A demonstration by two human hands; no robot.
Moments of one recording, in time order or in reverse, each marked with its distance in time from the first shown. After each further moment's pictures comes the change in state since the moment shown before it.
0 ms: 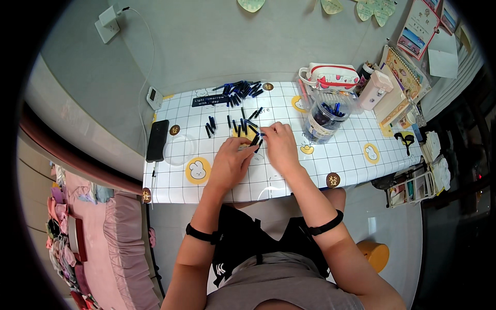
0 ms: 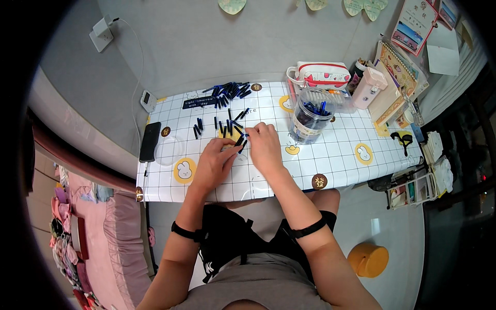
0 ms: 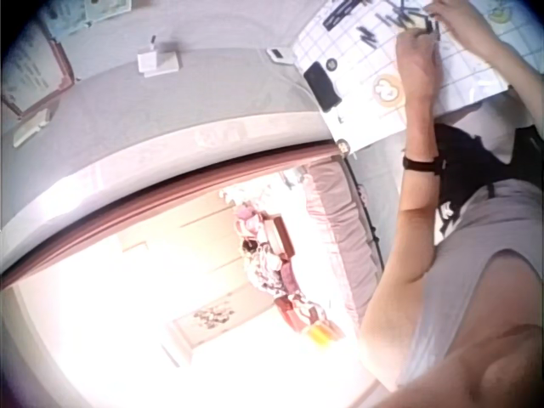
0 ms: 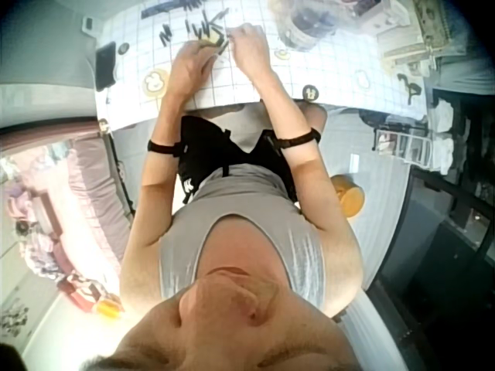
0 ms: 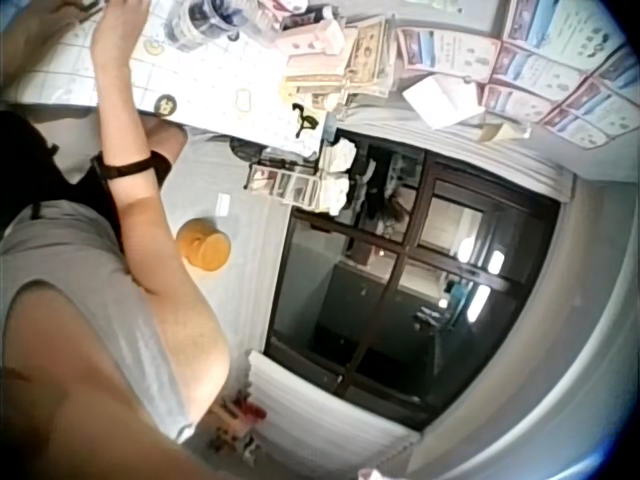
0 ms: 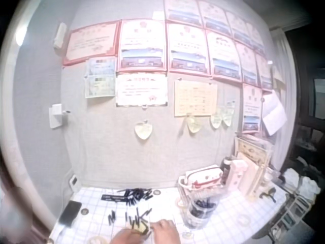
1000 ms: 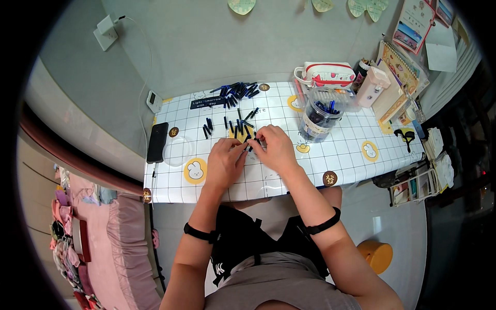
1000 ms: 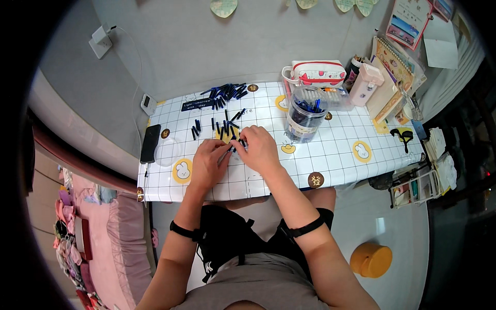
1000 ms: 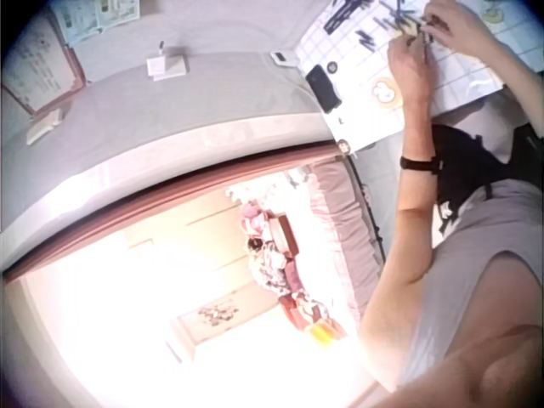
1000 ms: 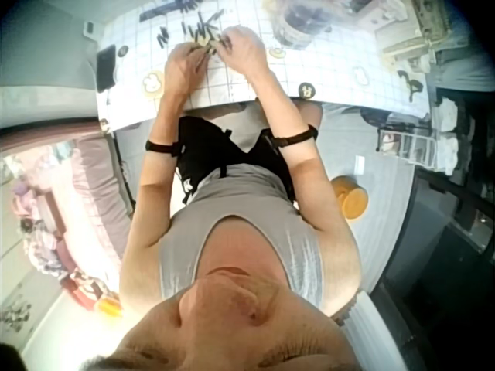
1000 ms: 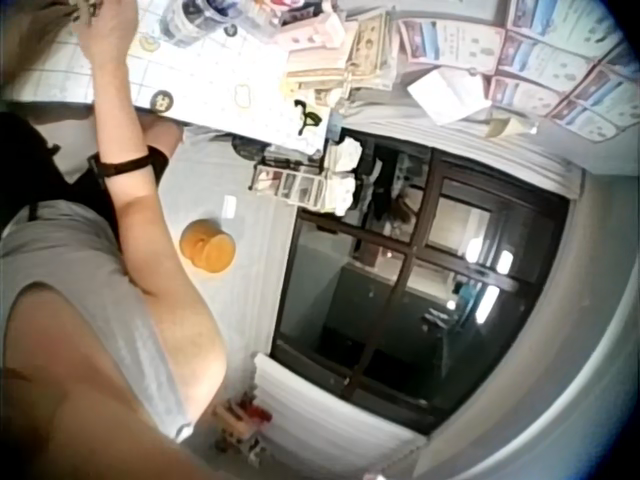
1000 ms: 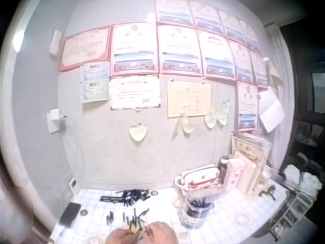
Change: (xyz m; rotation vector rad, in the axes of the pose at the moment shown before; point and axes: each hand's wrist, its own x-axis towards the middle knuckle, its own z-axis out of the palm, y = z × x) left_hand 0.000 0.000 0.003 0.138 0.088 -0.008; right_hand 0.002 -0.012 -0.016 0.228 0.037 0.033
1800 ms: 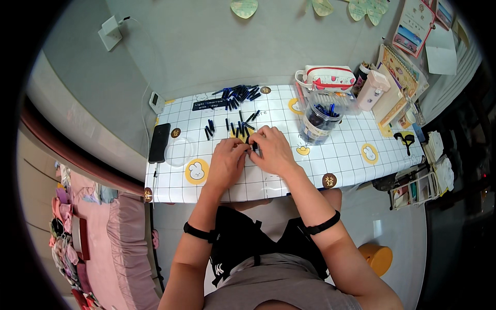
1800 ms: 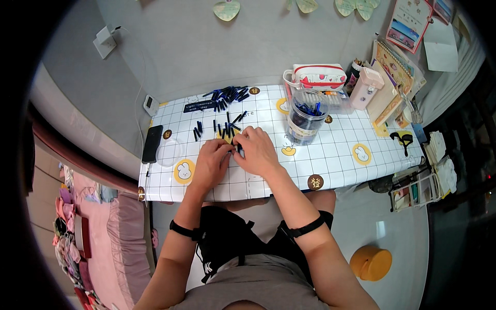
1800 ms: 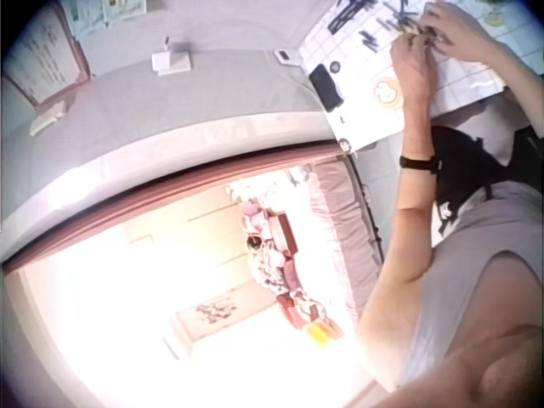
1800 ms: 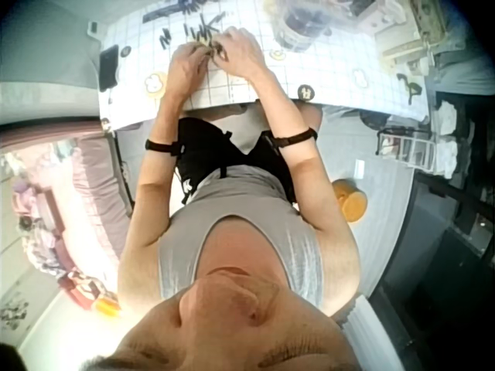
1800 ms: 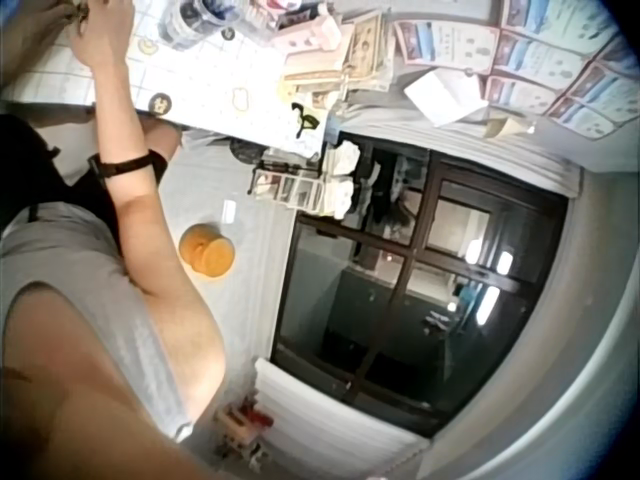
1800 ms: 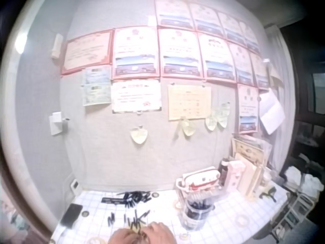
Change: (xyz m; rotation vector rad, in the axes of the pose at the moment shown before) left_hand 0.001 -0.002 -0.001 -0.066 -0.062 0.020; right_hand 0.002 -0.004 -0.008 -0.074 -0.200 -0.121
